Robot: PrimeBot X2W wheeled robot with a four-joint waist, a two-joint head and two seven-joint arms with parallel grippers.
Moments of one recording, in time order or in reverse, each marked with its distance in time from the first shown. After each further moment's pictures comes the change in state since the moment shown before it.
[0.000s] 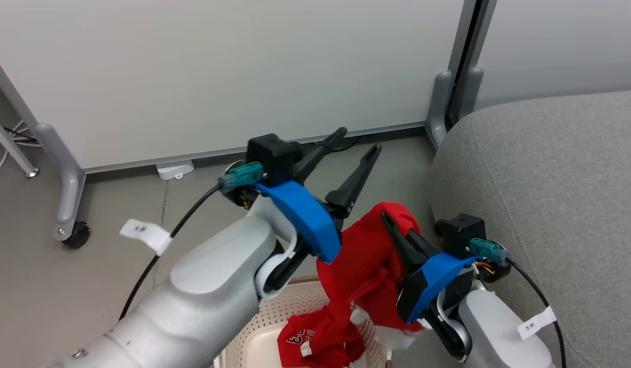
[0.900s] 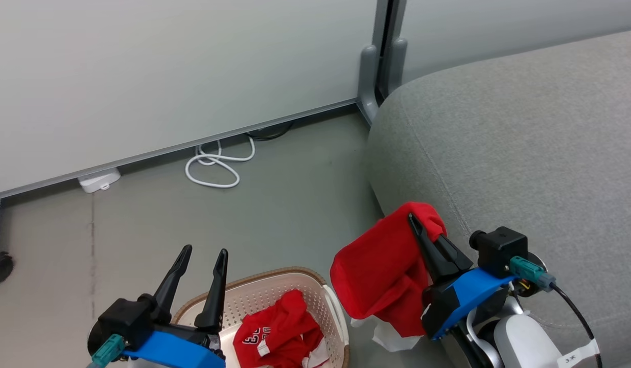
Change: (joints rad) left arm 0.816 0.096 0.821 -0.401 0.617 -0.017 -0.001; right arm 0.222 0.000 -0.167 -0.426 -0.118 0.000 0.169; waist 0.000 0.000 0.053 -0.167
